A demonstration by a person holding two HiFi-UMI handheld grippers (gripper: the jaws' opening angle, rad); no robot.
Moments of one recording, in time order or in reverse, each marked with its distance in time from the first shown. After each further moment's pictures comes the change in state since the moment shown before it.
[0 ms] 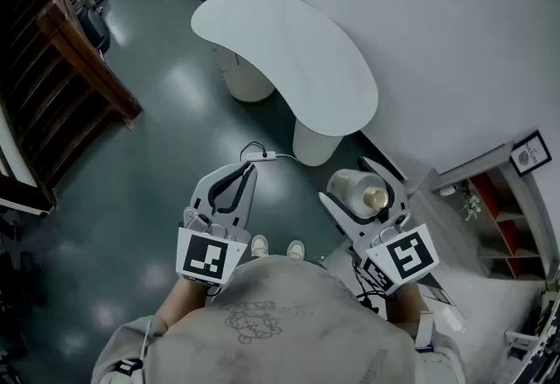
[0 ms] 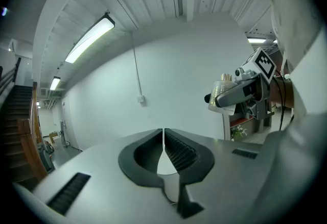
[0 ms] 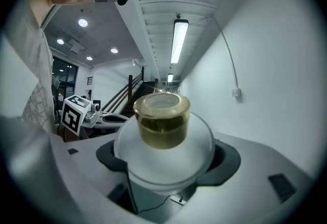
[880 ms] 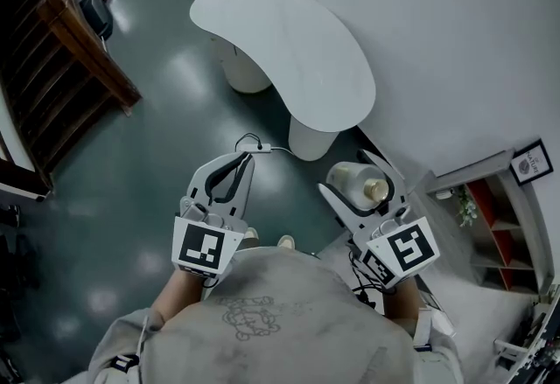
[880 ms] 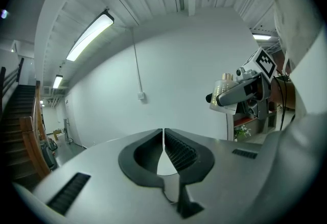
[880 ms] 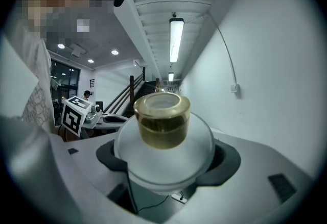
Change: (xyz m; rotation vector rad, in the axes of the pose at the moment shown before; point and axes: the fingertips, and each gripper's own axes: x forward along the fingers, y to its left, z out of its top) left arm 0.039 -0.023 -0.003 -0.021 0.030 0.044; right arm -0.009 -0.047 -0.017 0.030 0.005 0.040
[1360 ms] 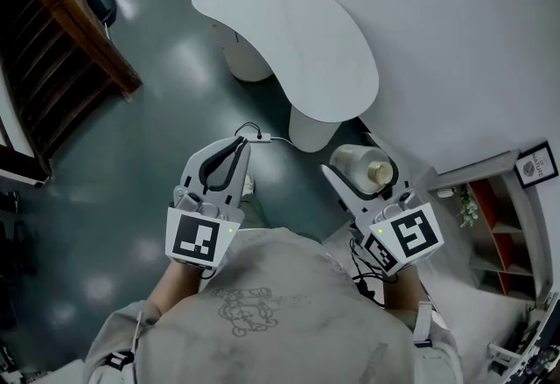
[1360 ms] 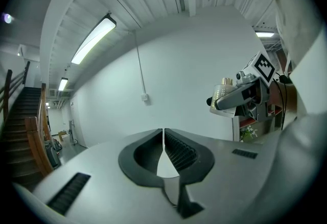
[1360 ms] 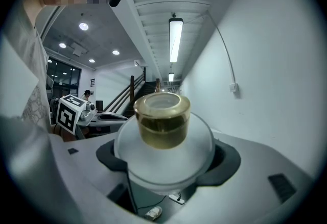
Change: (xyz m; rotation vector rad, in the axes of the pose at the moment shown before) left arm 0.010 -0.010 -0.005 -0.018 -0.009 0.064; right arm 0.001 -0.028 -0.016 -0.011 -0.008 0.006
